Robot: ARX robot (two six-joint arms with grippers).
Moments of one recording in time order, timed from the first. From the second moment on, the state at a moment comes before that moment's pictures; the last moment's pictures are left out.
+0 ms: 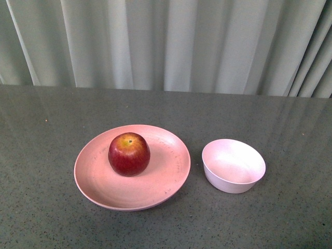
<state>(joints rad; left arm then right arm) 0.00 0.02 0.01 0.00 0.00 -0.01 0.00 0.01 0.02 0.01 0.00 0.00</state>
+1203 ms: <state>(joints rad) -0.20 0.80 0.21 0.21 0.31 -0.28 0.00 0.01 0.02 0.00 0.00 0.00</state>
